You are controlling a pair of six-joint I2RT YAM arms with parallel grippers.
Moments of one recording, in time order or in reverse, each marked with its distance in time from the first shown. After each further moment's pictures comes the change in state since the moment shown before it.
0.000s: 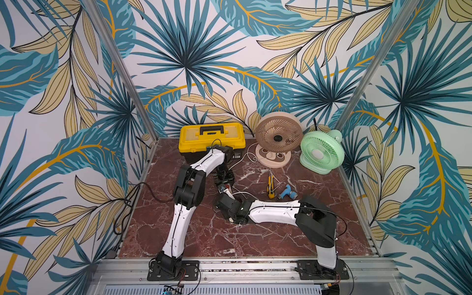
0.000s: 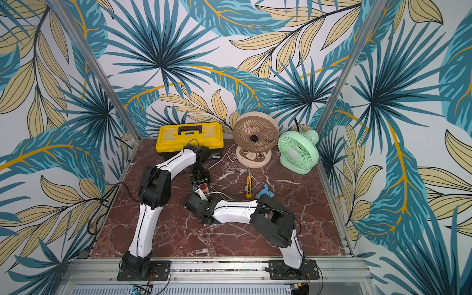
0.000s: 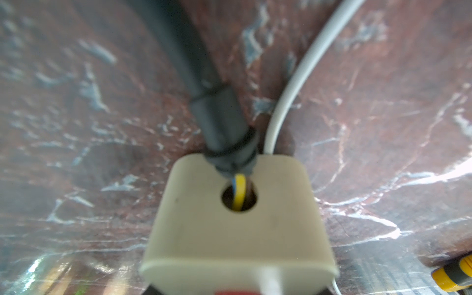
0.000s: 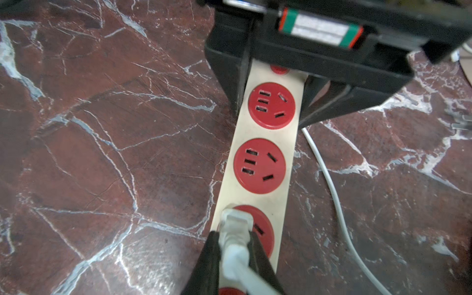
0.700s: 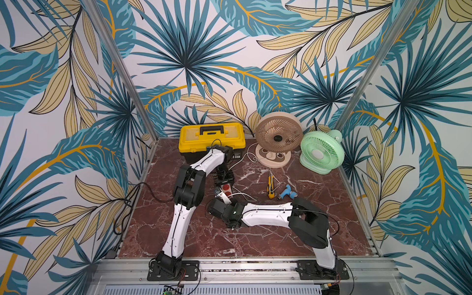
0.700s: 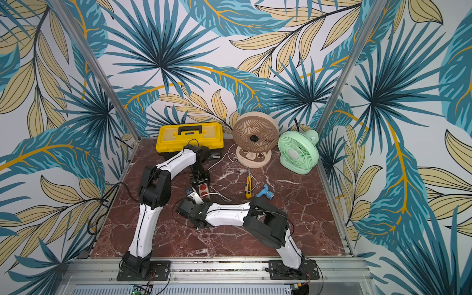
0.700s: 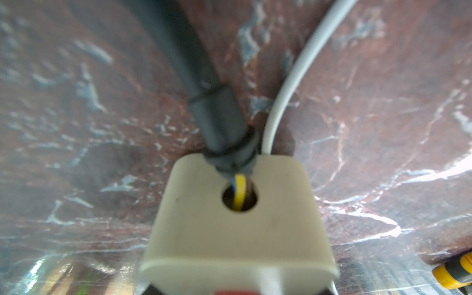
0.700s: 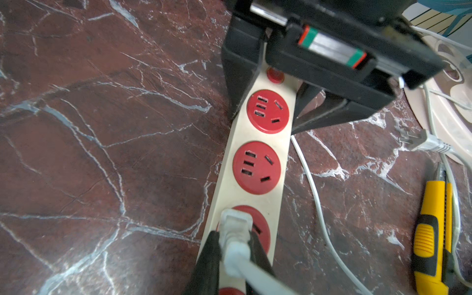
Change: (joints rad) left arm 0.000 0.000 -0.001 -0.001 0.002 0.008; right arm 0.050 0.058 0.066 -0.067 0.142 -0.026
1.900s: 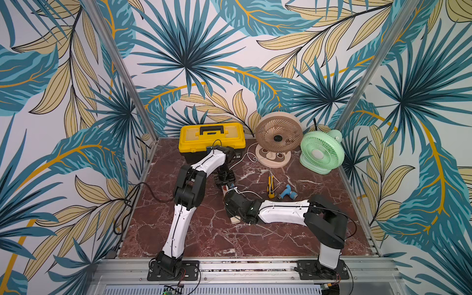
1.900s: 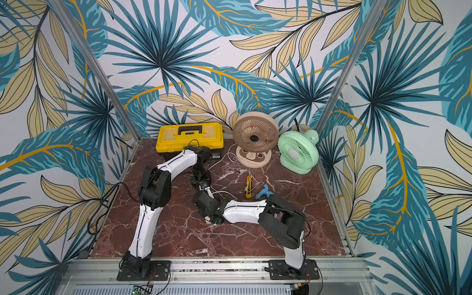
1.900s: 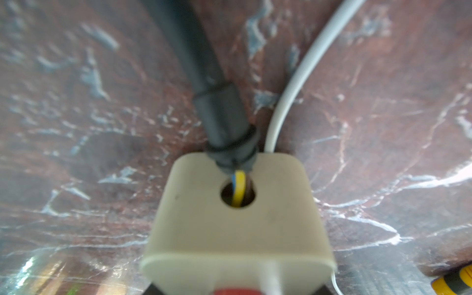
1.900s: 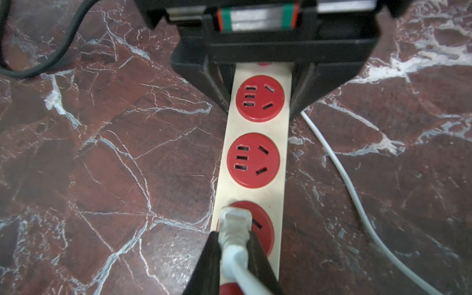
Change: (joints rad) left arm -0.012 -0.013 -0.019 0.018 -0.029 -0.046; right arm -0.095 -0.155 -0.229 0.239 -0.254 0.138
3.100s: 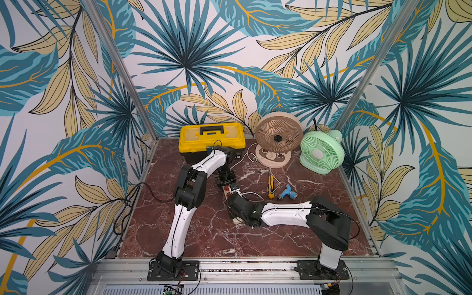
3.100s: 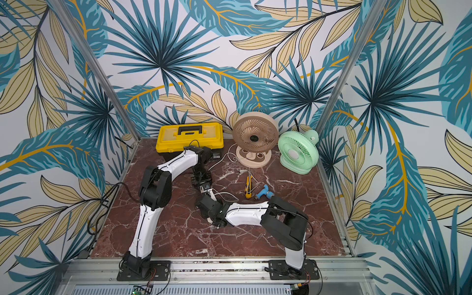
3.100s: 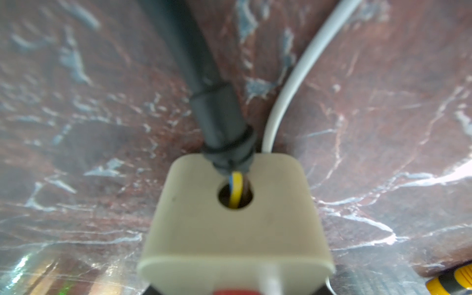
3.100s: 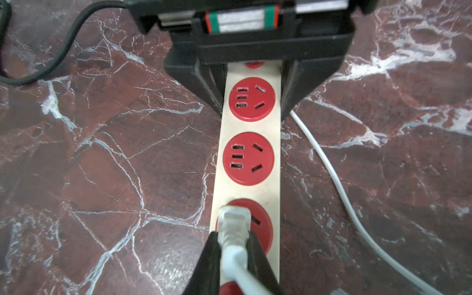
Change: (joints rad) left arm -0.007 0.000 -0.001 0.004 0.004 -0.038; right arm -0.031 -0.057 -0.108 0.102 -0.039 0.057
